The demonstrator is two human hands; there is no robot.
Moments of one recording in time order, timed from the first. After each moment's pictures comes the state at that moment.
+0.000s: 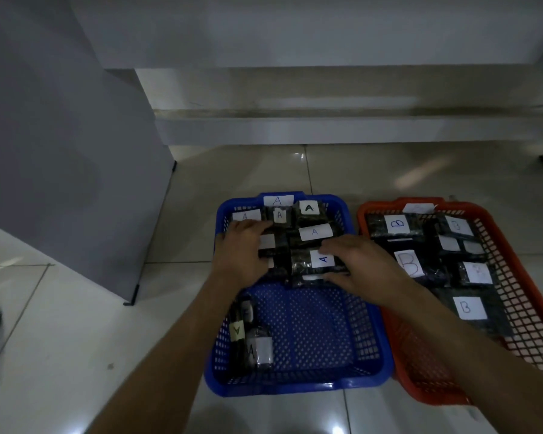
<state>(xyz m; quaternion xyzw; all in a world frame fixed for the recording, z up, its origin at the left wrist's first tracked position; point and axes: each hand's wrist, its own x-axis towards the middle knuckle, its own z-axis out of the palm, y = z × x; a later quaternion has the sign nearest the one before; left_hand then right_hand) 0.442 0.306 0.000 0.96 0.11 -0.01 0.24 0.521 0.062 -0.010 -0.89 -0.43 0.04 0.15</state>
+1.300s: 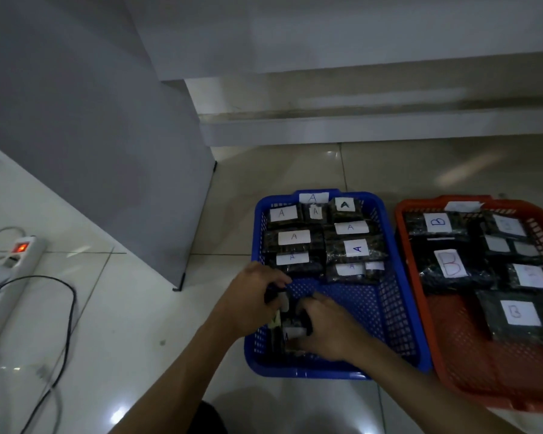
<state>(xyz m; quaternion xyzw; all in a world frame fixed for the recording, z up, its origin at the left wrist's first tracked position) 0.349 0.323 -0.001 0.96 0.03 -0.01 0.28 0.407 0.142 -0.036 -0.86 -0.33 0.33 0.19</state>
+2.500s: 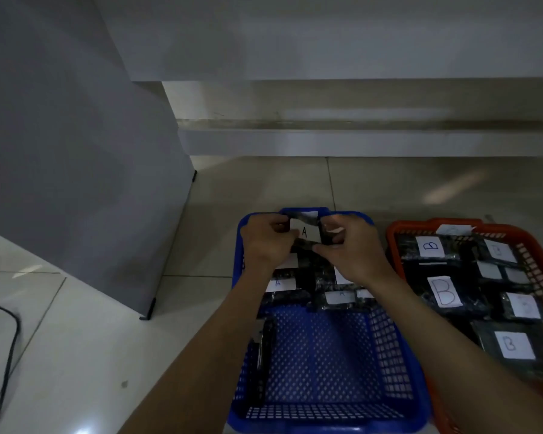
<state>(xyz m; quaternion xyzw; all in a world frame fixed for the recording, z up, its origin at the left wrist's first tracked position) 0.499 0.310 0.002 0.80 0.30 0.11 0.52 0.547 0.152 0.007 -0.89 -0.20 0.07 0.40</state>
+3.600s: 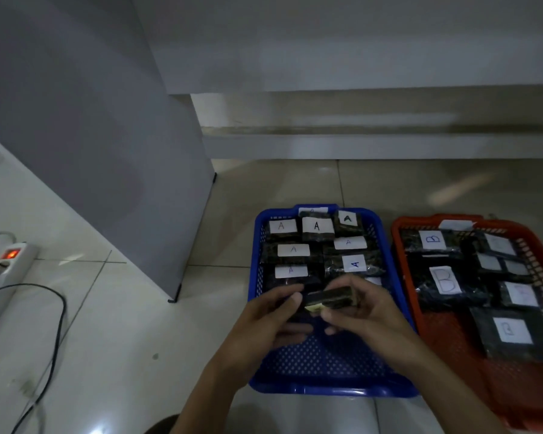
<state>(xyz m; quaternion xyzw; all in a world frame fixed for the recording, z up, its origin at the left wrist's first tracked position) 0.326 0.278 0.036 0.57 0.26 -0.08 0.78 0.421 0.095 0.030 -0.65 -0.14 0.34 0.66</state>
